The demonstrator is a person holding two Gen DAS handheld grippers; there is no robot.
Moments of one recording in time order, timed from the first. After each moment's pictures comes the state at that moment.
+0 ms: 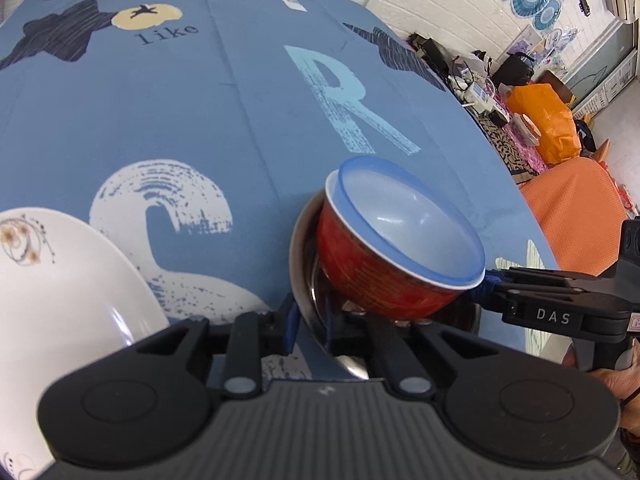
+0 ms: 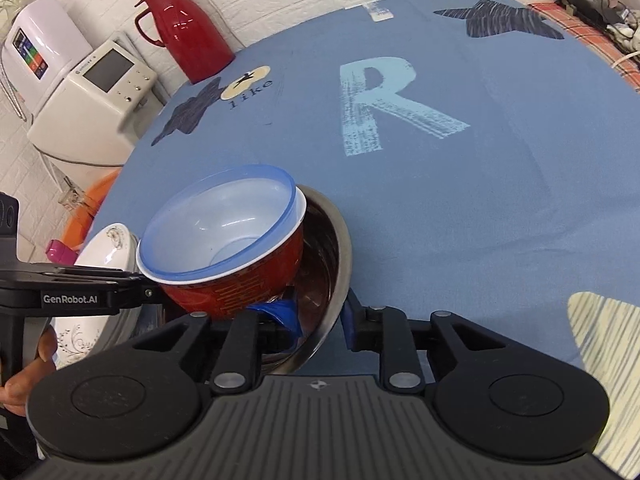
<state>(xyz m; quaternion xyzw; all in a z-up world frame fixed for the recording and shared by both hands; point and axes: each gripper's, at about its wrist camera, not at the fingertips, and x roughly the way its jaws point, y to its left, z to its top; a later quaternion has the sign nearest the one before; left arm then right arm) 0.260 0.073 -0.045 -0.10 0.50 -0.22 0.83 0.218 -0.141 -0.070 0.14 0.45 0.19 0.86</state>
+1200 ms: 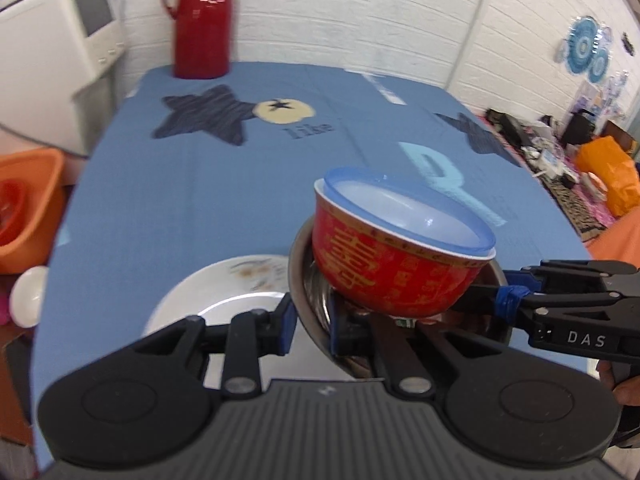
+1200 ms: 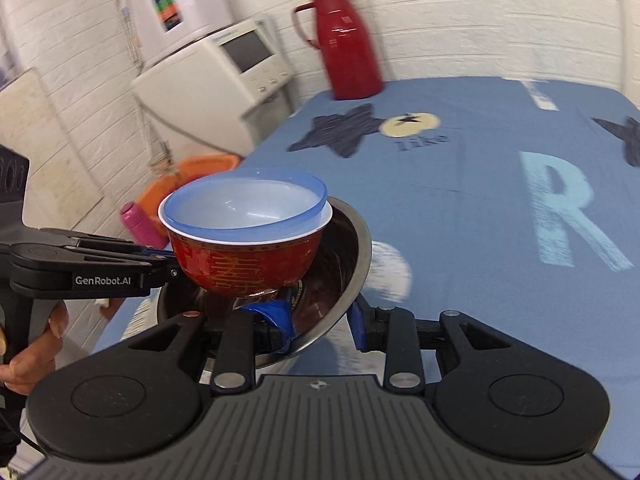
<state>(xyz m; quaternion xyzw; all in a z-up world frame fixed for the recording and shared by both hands) 0.199 0.180 0.021 -0.07 0.41 -0.08 0.91 0.212 -0.005 -0.014 0.05 0.37 0.33 0.87</state>
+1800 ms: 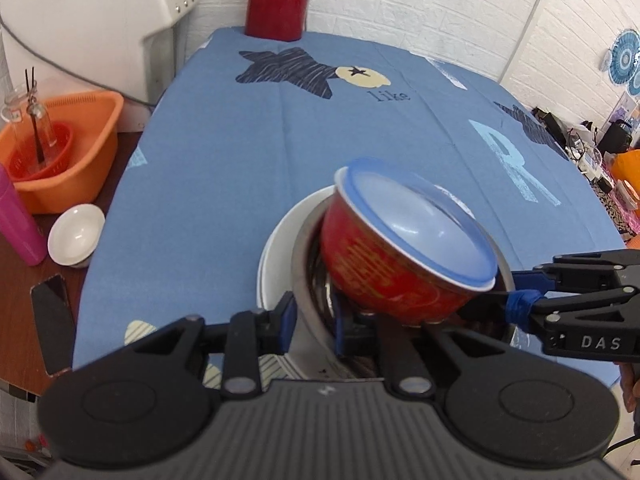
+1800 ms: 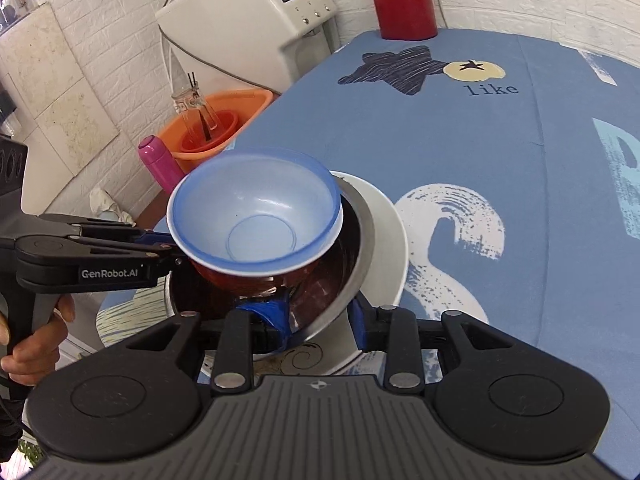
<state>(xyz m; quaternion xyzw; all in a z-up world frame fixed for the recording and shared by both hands) 0.164 0.245 -0.024 -0.10 0.43 -0.04 0.90 0.199 0.052 -0.038 0.00 0.42 0.35 0.84</state>
